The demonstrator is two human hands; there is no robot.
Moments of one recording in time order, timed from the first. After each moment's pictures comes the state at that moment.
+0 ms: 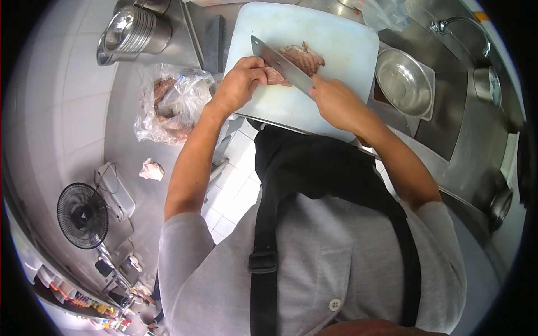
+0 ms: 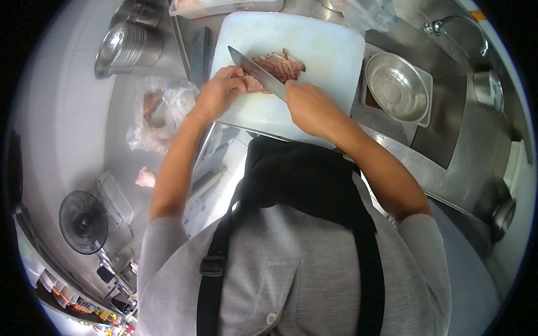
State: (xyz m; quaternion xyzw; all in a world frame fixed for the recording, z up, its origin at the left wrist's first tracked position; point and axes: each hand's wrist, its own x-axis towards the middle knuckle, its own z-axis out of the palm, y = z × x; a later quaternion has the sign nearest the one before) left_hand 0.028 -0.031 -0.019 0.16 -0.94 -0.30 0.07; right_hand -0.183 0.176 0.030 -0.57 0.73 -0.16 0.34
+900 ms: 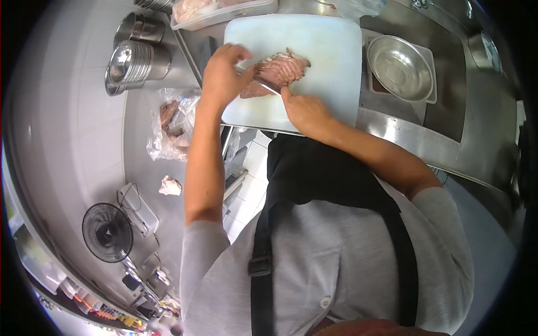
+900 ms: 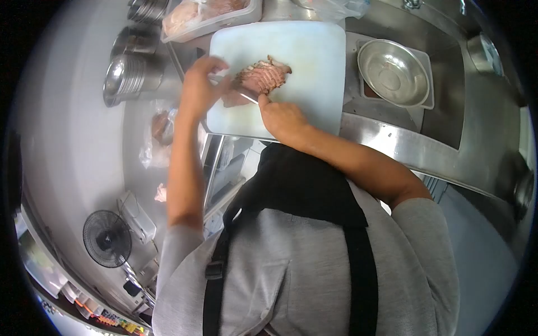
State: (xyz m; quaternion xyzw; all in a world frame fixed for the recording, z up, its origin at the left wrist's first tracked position) left_hand -0.029 -0.028 0.055 0.23 -0.93 -0.23 0.15; right_hand -0.134 0.171 -0.025 -0.57 0.75 -0.18 0.28
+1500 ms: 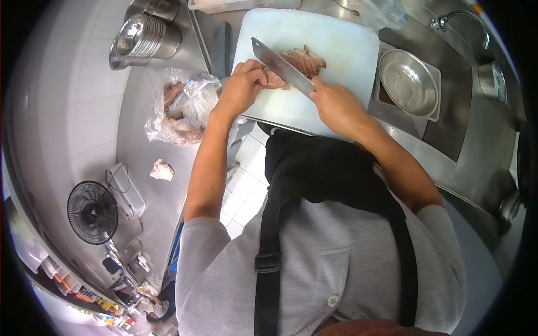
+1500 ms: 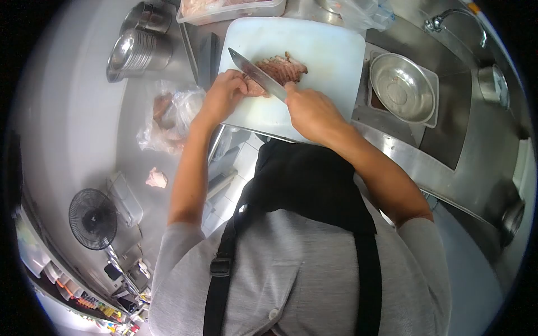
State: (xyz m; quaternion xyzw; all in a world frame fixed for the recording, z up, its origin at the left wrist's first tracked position) left_hand 0.030 -0.020 -0.010 0.20 -0.94 -0.25 0.09; right_hand -0.175 0.189 0.036 -0.56 0.74 -0.19 0.31
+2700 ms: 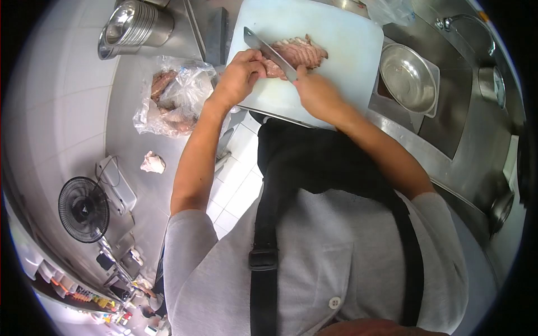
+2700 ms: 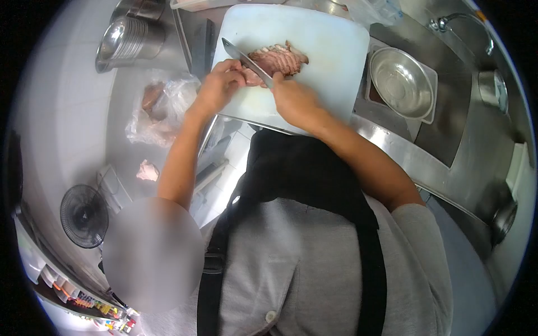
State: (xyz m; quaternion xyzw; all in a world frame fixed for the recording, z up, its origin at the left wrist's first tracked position) left_hand 0.037 -0.024 -0.026 0.18 -0.93 -0.29 0.10; right_hand -0.150 0.163 -0.027 -0.56 0.74 -0.19 0.31
